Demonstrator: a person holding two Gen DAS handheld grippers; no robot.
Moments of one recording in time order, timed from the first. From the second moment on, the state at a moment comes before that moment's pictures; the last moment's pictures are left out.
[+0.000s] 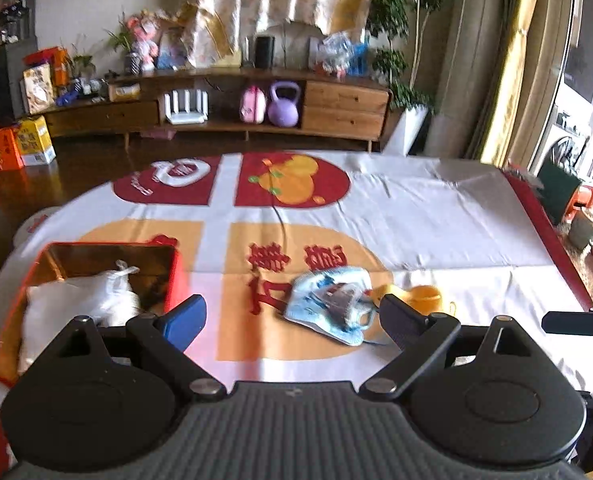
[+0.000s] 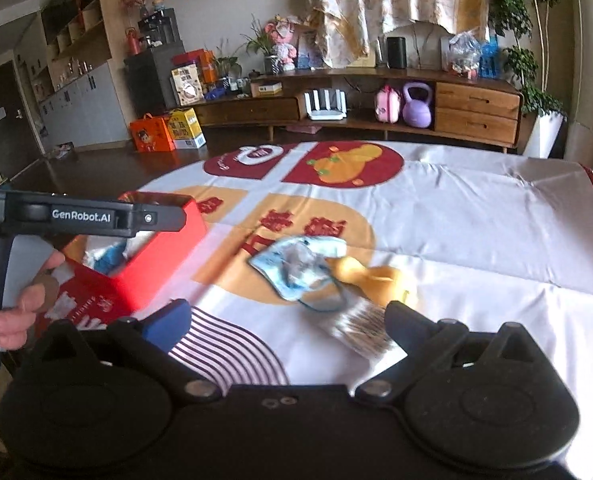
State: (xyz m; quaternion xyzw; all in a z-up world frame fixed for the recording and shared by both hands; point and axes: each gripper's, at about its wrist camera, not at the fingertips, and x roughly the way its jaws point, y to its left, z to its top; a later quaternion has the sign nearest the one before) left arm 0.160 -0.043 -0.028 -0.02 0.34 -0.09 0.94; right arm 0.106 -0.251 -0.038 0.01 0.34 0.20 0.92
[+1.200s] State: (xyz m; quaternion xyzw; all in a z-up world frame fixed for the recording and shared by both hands) left arm 0.276 -0.112 -0.133 0.03 0.43 -0.11 0.90; right arm 0.211 -0.265 -0.137 -0.08 0.45 0.23 0.86
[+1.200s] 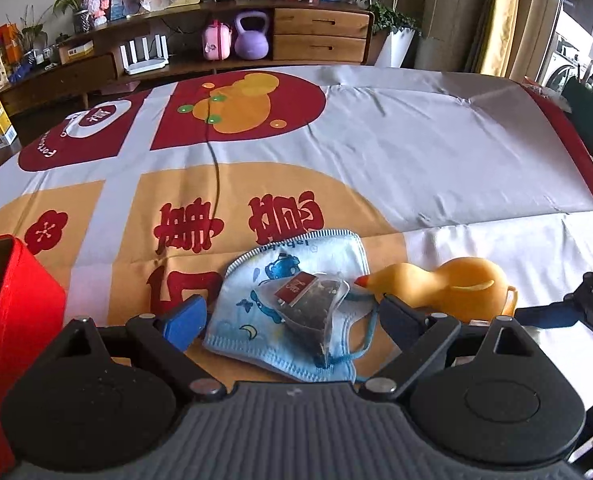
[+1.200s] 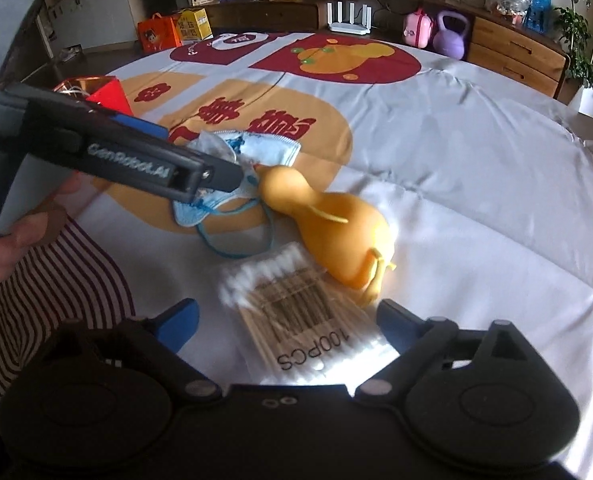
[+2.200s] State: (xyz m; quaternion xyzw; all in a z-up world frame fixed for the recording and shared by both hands) left arm 0.264 -0.098 -0.120 0.02 0.42 -0.13 0.90; right arm 0.187 -0.252 -0.116 -0.09 0.43 0.18 0.88
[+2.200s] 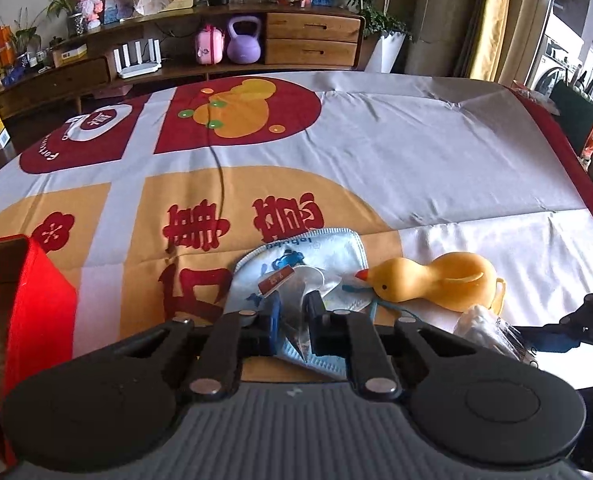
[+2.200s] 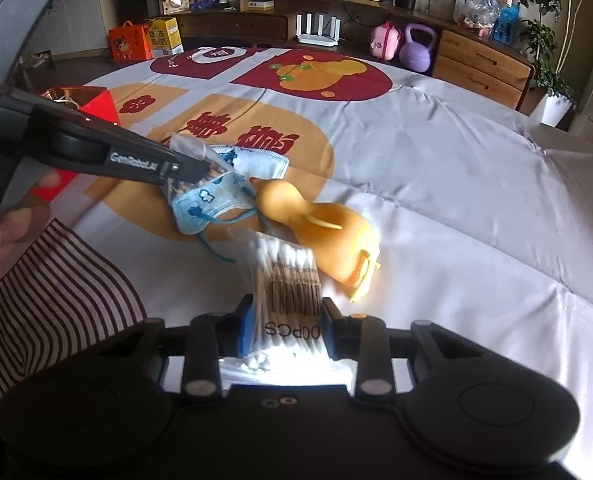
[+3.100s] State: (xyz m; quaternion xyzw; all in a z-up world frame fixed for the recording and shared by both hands) left arm 0.187 -0.010 -0.025 -0.02 0.39 -0.09 0.92; right arm 0.126 -0.174 -0.019 -0.09 0.36 0.23 0.90
